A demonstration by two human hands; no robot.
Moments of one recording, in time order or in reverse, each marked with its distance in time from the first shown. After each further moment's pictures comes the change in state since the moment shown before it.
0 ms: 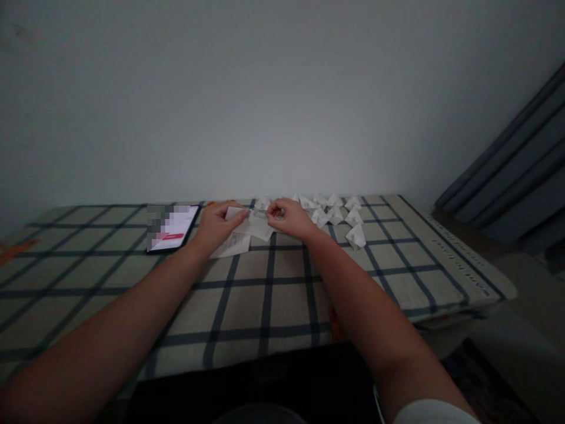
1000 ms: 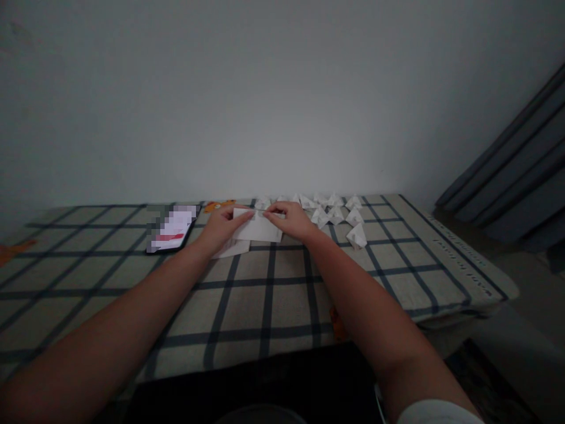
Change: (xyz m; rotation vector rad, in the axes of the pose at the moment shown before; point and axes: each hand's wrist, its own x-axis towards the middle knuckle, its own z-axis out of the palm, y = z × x) left_hand -0.003 -0.004 0.012 -0.332 -0.073 -0.253; right_hand -0.003 0.002 0.003 -0.004 -0.010 0.041
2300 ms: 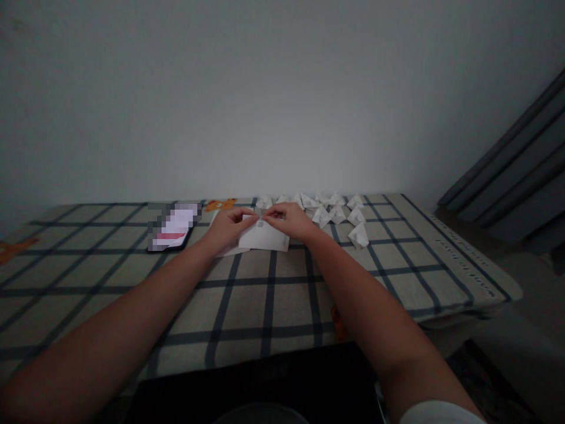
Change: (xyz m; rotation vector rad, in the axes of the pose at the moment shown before) left_hand 0.001 -0.015 0.002 0.133 -0.086 0.055; right_hand -0.001 0.003 0.001 -0.028 -0.070 -0.022
